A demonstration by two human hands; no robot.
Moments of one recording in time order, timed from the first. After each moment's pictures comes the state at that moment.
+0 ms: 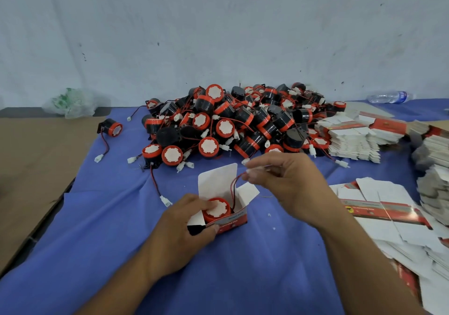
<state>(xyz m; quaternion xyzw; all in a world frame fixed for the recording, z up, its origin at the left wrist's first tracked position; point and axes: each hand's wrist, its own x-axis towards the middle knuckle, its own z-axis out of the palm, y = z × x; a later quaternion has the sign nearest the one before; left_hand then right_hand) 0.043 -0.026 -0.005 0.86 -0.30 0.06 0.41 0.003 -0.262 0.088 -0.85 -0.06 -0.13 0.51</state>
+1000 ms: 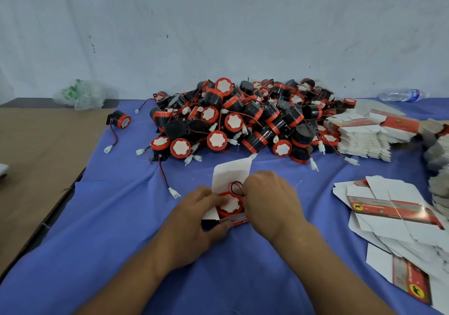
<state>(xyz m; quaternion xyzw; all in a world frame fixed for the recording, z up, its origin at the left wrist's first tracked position) 0.039 -0.030 -0.004 0.86 -0.34 0.09 0.37 0.003 -0.200 0.070 -0.99 0.02 -0.09 0.04</state>
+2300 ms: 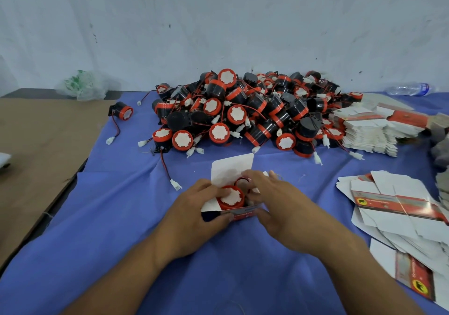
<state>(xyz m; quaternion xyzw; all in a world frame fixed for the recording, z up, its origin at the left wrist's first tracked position) 0.040 -0.031 -0.005 0.85 -0.33 0.08 0.40 -0.014 -0.240 0.051 -0.97 -0.12 0.00 0.22</state>
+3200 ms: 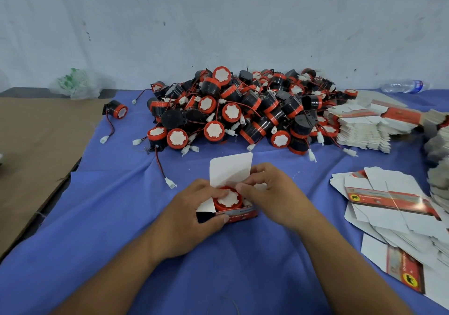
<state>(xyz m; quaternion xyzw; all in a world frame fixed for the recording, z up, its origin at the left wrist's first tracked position) 0.037 -0.030 -0.004 0.84 -0.36 0.05 0.41 0.011 -0.243 0.035 -0.90 0.00 -0.05 0.43</state>
